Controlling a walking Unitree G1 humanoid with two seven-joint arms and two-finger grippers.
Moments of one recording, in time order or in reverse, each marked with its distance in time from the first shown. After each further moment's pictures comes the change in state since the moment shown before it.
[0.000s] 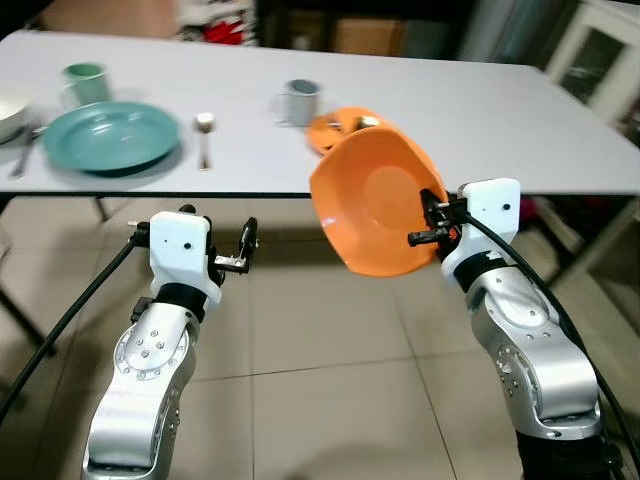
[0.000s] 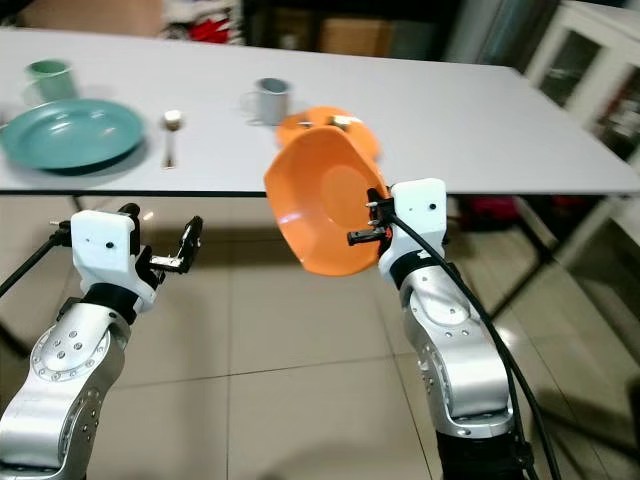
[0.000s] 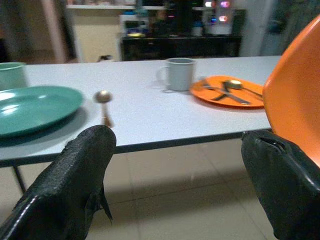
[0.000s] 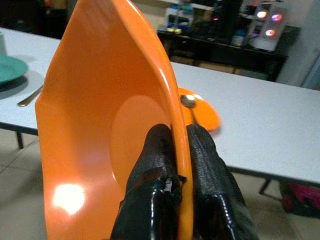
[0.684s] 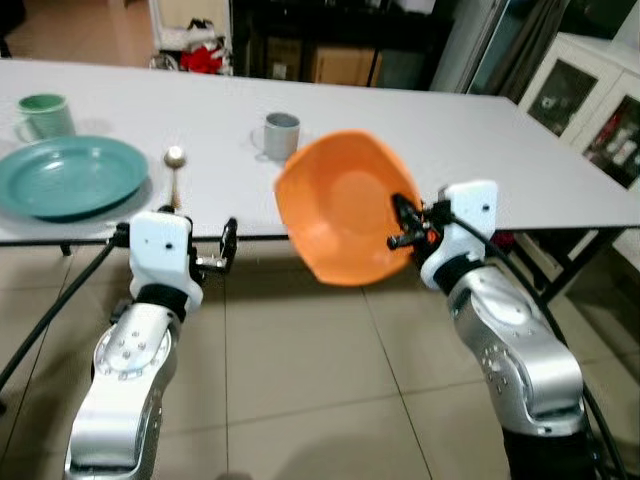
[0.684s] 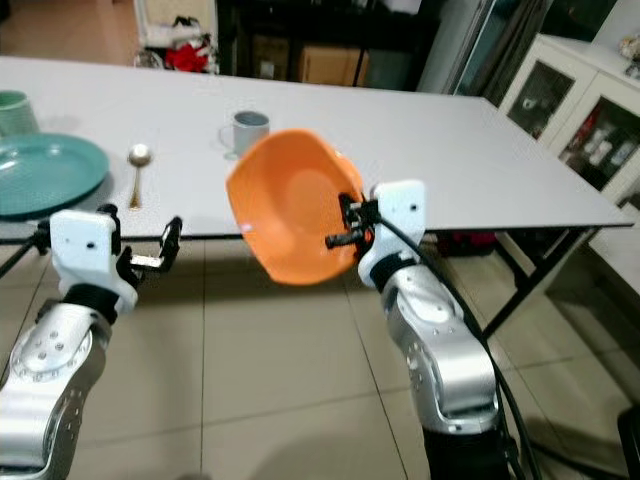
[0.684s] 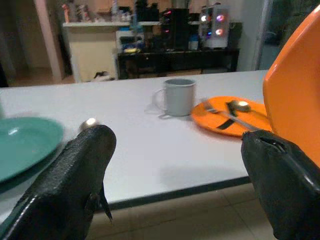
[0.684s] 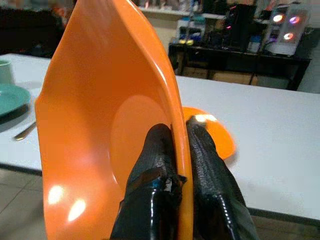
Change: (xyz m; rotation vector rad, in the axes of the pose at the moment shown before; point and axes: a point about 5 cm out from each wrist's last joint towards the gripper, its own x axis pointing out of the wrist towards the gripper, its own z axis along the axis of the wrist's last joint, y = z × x) left arm -0.002 0.014 -0.002 0.036 0.008 0.031; right arm 0.005 0.019 0.001 0.108 -0.003 0.129
